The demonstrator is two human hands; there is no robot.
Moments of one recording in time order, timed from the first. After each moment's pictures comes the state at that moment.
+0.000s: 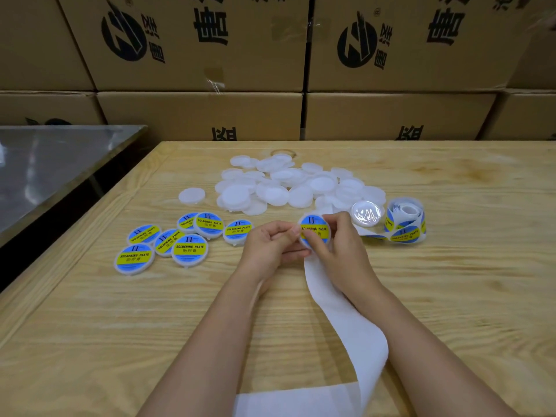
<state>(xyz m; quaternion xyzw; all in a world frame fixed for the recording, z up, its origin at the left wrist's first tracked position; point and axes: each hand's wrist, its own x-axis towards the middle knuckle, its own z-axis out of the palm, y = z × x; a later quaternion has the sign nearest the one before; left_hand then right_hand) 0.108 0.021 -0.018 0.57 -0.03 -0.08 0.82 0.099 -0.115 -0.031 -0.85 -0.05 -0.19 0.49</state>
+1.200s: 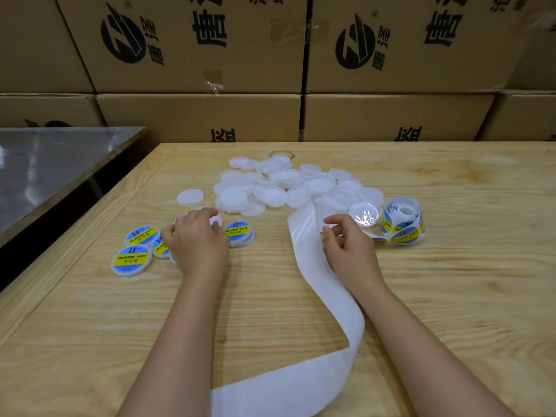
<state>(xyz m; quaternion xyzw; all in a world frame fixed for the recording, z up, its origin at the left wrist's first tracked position) 0.131 0.092 -0.029 0.90 0.13 0.33 0.25 0.102 -0.129 -0.036 -0.82 0.01 -0.19 0.53</state>
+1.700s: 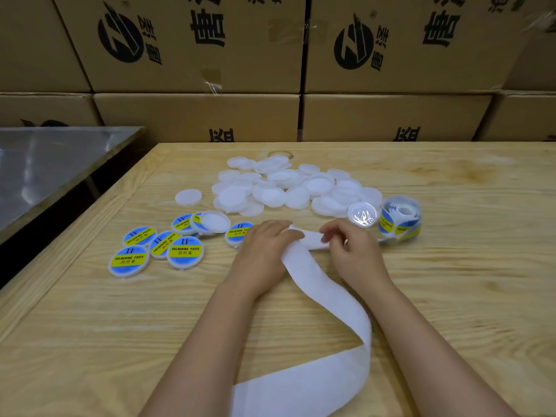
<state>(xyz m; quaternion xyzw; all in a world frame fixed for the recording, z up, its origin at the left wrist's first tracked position) 0.116 0.037 -0.033 0.92 -0.27 0.17 0.24 0.096 -0.136 -0.026 -0.87 -0.05 -0.23 0.43</state>
